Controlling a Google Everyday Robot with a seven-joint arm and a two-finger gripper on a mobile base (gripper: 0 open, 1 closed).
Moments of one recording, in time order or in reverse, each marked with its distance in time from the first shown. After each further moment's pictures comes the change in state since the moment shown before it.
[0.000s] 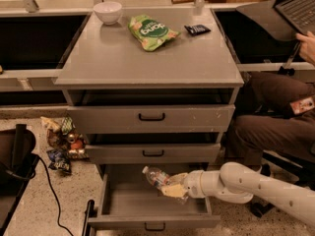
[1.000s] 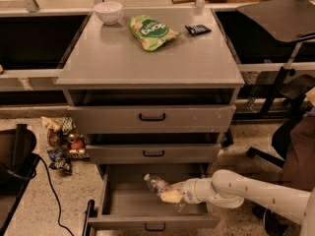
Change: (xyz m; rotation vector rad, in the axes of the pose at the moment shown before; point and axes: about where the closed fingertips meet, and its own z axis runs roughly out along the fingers) arm 0.057 -0.035 0.044 0.035 0.059 0.134
